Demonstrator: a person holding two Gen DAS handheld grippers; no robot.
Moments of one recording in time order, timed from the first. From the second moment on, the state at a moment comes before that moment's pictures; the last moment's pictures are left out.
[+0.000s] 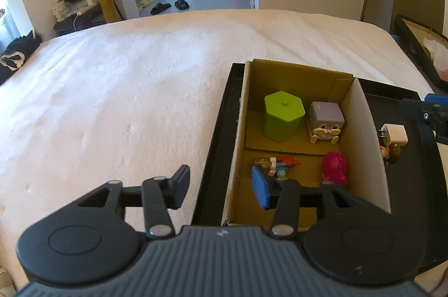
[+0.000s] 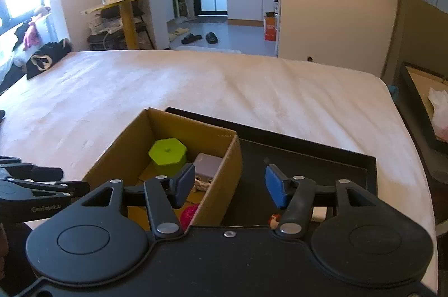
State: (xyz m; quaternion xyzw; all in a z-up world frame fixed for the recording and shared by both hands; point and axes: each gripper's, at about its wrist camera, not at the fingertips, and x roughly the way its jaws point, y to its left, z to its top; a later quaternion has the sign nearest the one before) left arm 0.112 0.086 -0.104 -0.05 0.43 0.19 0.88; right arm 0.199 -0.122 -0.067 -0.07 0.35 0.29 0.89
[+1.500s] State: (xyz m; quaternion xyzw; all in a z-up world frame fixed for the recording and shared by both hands) left arm 0.130 0.071 -0.108 0.00 0.45 0.22 0.86; right arm 0.258 -0.144 -0.176 -0.09 0.47 0.24 0.84
